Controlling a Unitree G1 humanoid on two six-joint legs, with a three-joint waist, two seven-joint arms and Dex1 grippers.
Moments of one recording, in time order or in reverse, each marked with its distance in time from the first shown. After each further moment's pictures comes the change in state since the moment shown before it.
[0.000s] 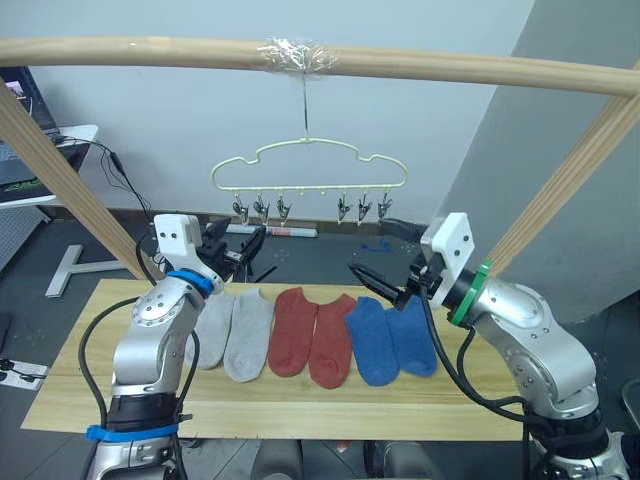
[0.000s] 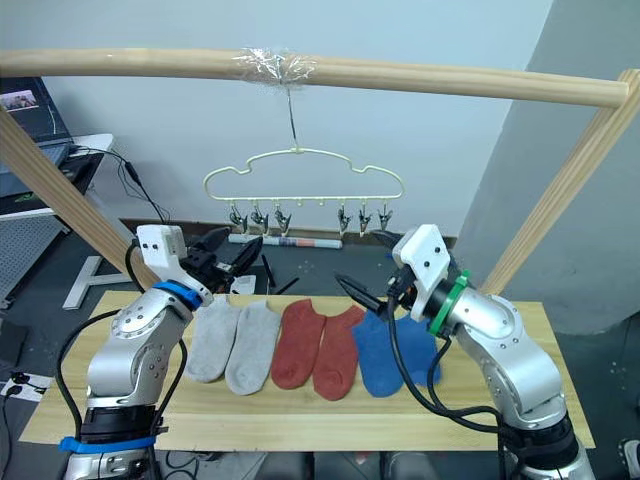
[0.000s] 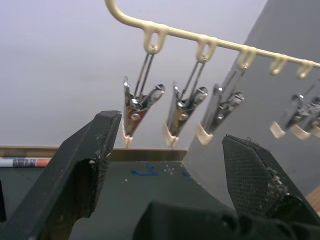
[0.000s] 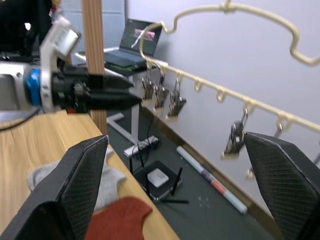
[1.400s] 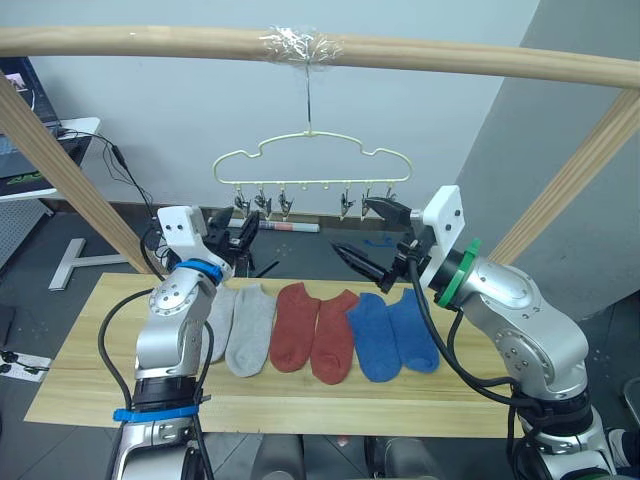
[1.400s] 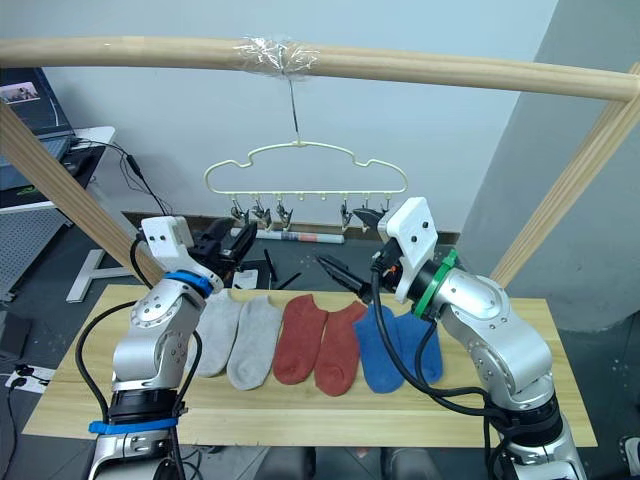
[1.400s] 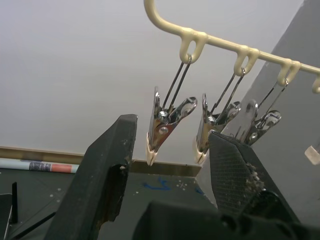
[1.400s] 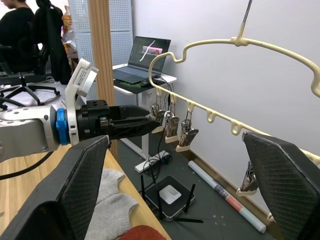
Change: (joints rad) left arm -0.063 -0.069 0.018 0.073 0.070 -0.055 0.050; right arm -0.089 0.030 0.011 -0.014 0.071 0.086 -0.069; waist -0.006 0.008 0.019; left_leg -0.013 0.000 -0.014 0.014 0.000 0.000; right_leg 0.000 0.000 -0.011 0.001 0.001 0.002
